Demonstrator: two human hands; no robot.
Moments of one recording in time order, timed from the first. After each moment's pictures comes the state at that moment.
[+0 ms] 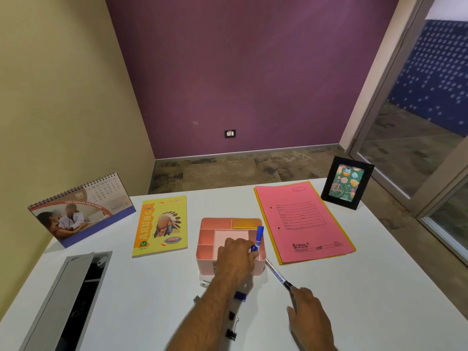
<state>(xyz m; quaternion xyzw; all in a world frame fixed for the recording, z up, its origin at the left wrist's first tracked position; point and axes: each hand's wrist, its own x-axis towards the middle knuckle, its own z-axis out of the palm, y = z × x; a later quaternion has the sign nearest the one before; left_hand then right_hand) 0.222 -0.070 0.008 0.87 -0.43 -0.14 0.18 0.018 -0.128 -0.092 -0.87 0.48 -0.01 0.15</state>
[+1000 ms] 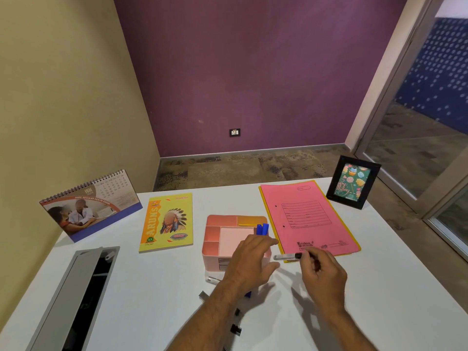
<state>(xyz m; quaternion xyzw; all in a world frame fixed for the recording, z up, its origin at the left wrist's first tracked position) 0.207 -0.051 0.008 0.73 -0.59 -0.07 0.34 0.048 -0.150 0.003 -0.77 0.40 -0.45 0.22</state>
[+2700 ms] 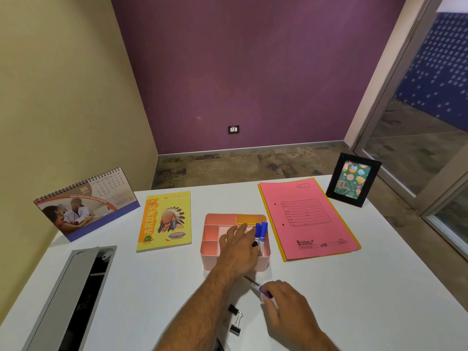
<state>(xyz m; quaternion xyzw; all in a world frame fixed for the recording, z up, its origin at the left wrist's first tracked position) 0.237 -0.068 0.008 0.85 -0.46 -0.19 0.17 0.047 -0.102 -0.063 -0.94 0.23 -0.15 0.21</state>
